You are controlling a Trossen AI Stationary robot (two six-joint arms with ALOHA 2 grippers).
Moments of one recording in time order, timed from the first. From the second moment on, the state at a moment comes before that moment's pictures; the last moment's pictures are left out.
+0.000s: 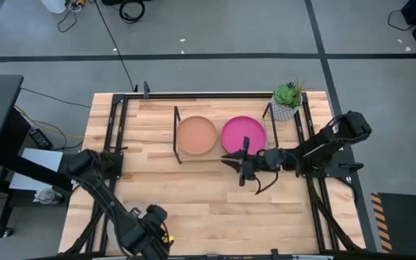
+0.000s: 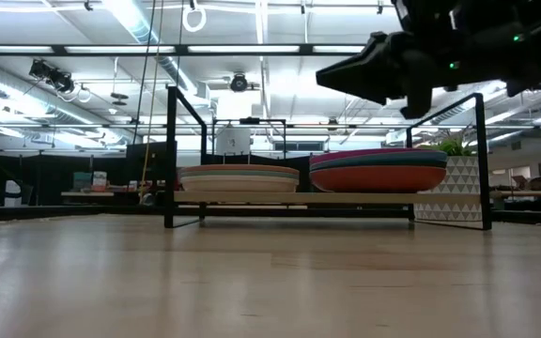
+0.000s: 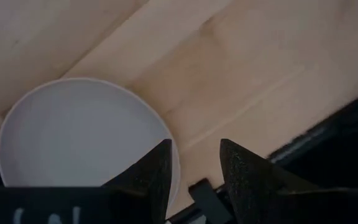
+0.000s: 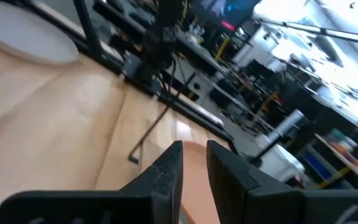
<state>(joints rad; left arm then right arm) -0.85 1.92 1.65 -1.25 -0.11 -1.77 0.24 1.54 0.44 1.05 0.40 -0.63</state>
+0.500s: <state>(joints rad) -0.86 2.03 1.64 -1.30 -0.03 -1.82 0.12 1.54 0.44 1.09 0.17 -0.61</state>
